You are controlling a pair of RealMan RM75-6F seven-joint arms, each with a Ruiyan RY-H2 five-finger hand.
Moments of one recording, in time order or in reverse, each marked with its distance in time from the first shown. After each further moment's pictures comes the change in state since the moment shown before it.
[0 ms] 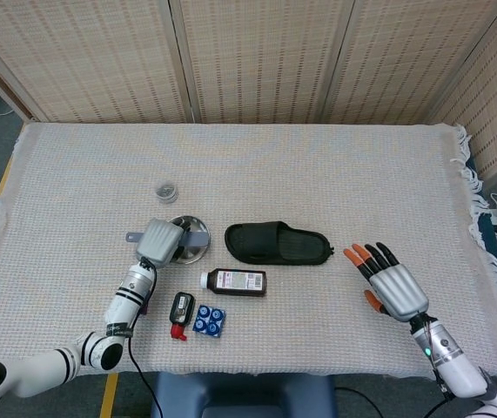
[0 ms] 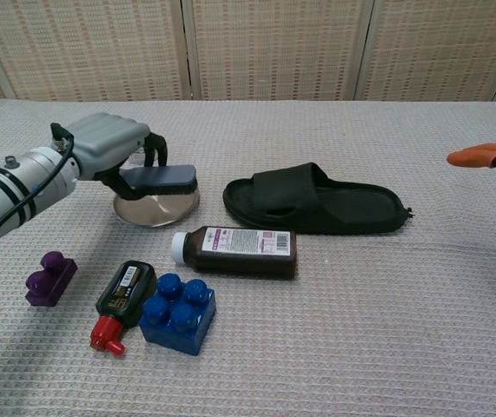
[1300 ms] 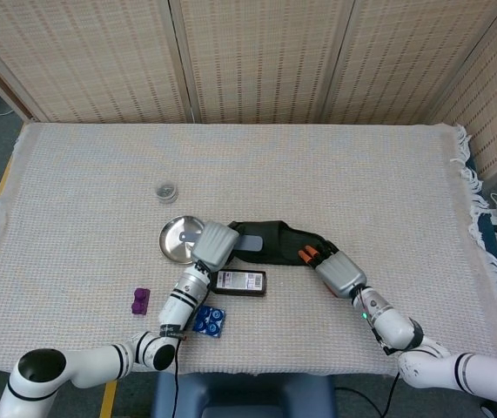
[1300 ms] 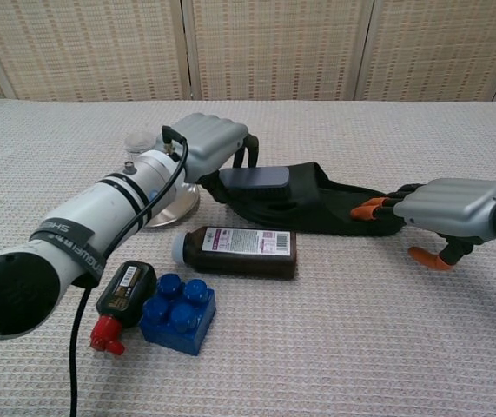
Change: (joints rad) left arm -0.190 -0.243 -0.064 0.109 -0.080 0.014 0.099; right arm 0.349 -0.177 -0.014 0.089 0.448 -0.367 -0.358
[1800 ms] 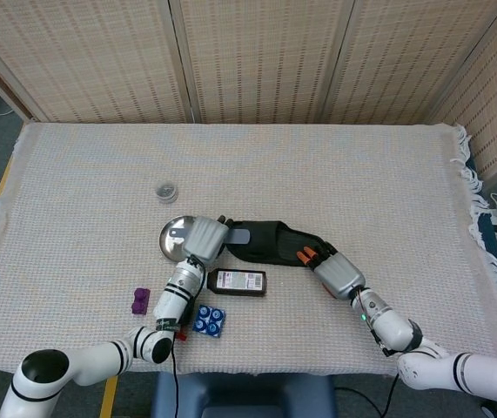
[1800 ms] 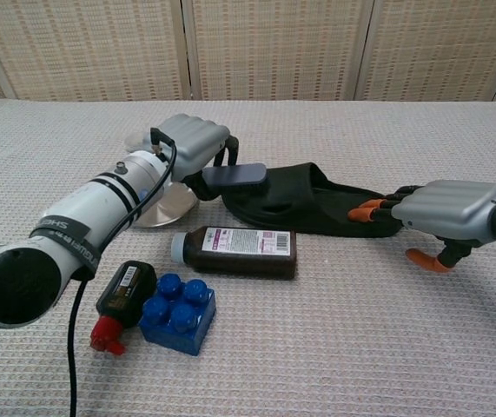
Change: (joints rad) left arm 0.001 -0.009 -0.002 0.086 -0.023 -0.021 0.007; right arm 0.018 -0.004 -0.032 -0.005 0.008 0.022 0.009
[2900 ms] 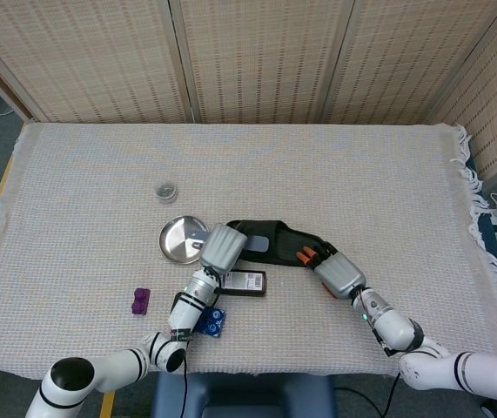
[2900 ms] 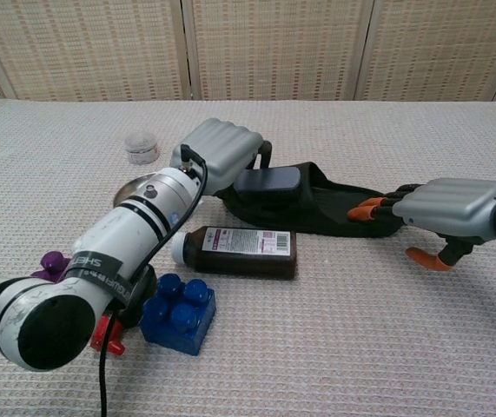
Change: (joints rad) left arm -0.028 -0.142 0.026 0.193 0.143 0.085 -0.091; right arm 0.015 0.016 -0.024 -0.010 -0.005 0.026 0.044
